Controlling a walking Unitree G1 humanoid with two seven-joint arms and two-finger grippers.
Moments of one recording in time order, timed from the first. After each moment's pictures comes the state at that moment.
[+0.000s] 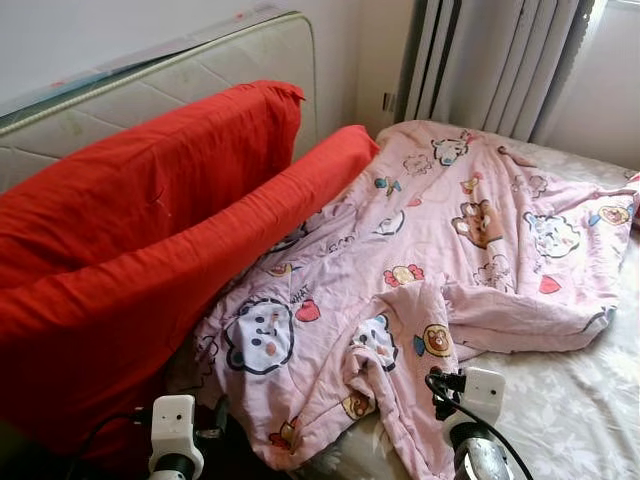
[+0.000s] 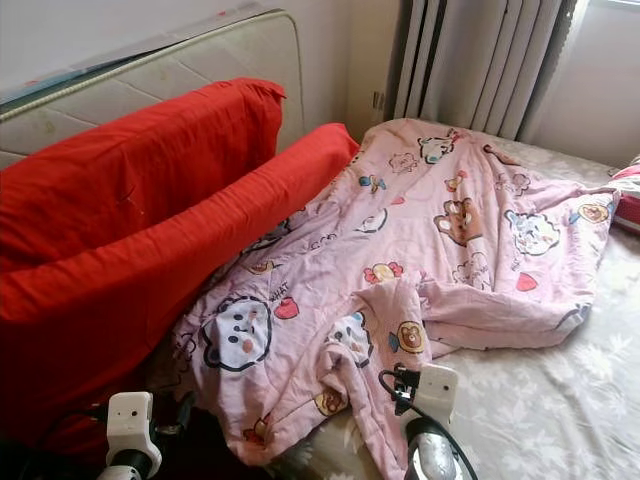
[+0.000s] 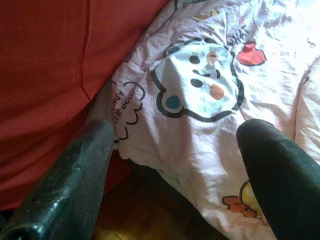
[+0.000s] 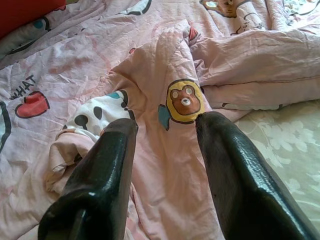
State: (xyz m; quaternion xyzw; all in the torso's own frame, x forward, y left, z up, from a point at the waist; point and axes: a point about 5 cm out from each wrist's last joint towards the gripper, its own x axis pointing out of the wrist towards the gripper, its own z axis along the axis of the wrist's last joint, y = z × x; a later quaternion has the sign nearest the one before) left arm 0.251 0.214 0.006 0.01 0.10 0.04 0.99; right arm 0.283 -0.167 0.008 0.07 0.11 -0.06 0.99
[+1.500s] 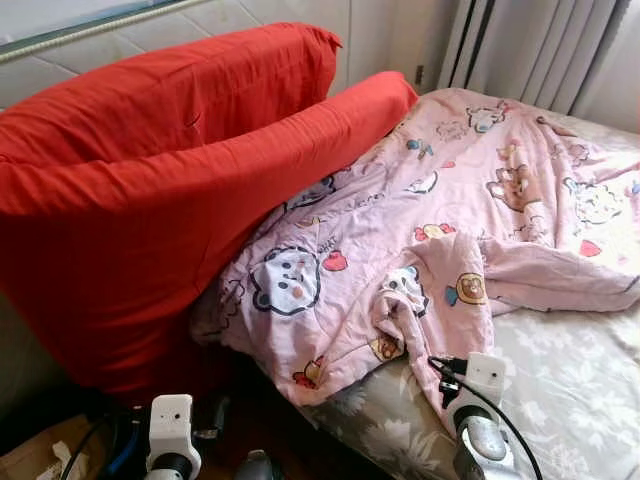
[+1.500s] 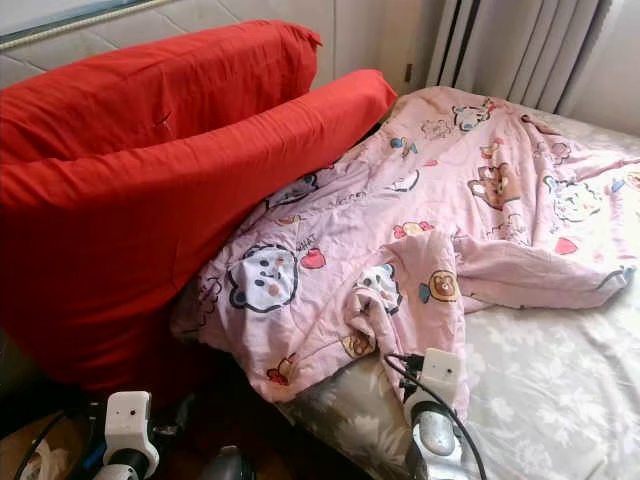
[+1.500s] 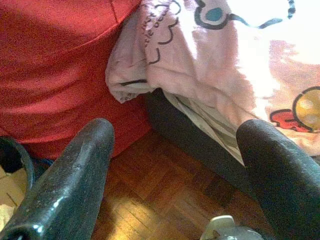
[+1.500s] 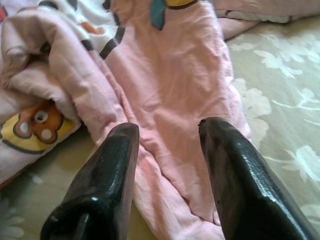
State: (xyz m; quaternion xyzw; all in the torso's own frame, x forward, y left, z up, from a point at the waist) left arm 0.249 0.218 0.005 0.02 0.11 0.04 0.99; right arm 0.304 -0.180 0.014 0.07 0.17 -0.13 0.97
